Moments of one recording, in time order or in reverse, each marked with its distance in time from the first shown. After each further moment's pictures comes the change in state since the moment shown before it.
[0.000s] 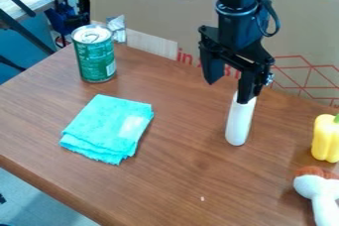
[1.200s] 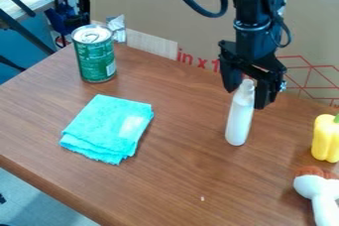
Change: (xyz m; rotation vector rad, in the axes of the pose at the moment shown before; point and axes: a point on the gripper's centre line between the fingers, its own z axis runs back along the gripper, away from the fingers) arm 0.036 -0.007 -0.040 -0.076 0.012 -0.054
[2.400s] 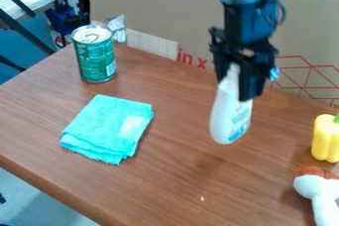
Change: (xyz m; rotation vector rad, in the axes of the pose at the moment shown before) arm -0.038 -0.007 0.047 -0.109 0.097 -0.072
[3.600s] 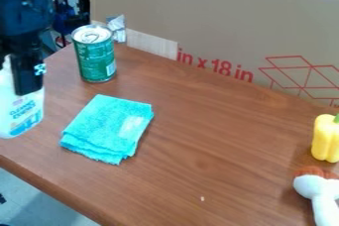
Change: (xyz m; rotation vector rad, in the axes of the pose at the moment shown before) arm -0.208 0.117 0.042 0.200 0.132 0.255
